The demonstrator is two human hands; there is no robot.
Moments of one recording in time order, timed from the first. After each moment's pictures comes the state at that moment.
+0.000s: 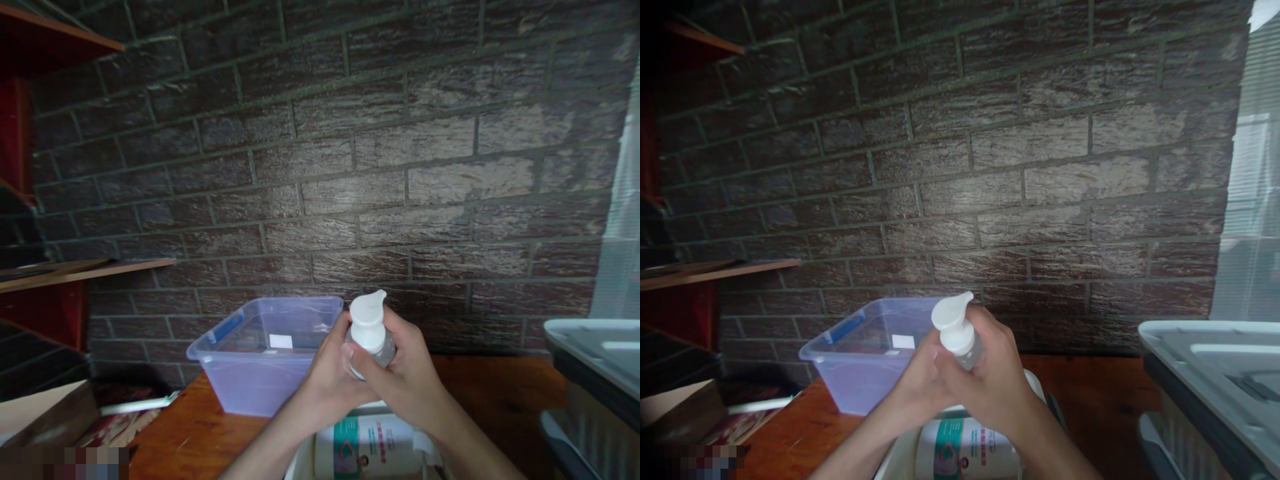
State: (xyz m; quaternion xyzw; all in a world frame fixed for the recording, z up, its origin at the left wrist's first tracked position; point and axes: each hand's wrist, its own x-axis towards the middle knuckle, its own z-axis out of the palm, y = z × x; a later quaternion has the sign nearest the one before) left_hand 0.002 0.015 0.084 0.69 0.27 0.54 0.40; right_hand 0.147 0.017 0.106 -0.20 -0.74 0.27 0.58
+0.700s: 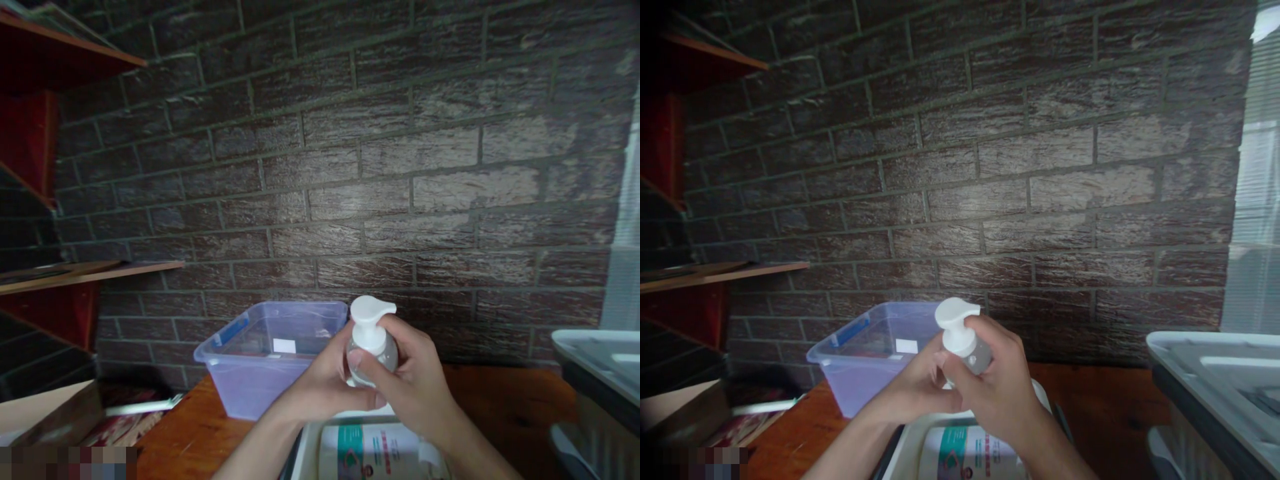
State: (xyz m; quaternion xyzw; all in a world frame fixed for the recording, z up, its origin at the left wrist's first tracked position) left_hand -0.019 0.011 0.100 0.73 0.24 0.45 0.45; right_hand 0.146 0.014 0.109 -0.19 -0.73 0.26 0.60
